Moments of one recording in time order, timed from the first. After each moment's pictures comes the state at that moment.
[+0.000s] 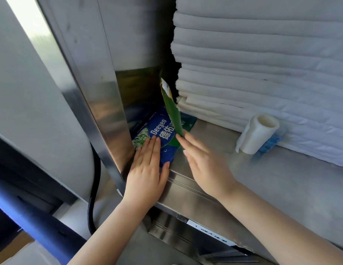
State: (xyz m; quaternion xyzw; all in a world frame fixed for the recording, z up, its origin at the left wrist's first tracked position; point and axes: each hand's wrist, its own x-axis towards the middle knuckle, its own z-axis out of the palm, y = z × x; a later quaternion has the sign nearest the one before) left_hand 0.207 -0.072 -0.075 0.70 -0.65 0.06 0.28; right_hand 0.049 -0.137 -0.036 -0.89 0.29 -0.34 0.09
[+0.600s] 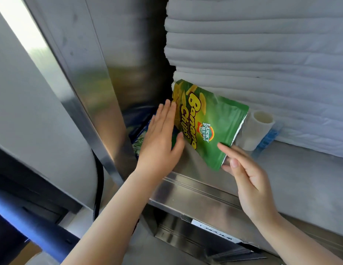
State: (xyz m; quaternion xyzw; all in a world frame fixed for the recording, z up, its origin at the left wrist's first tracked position) left_hand 0.196 -0.117 -0.012 0.61 -0.69 -0.02 0.38; right_hand -0.012 -0.100 -0.040 -0.68 0.35 -0.51 0.40
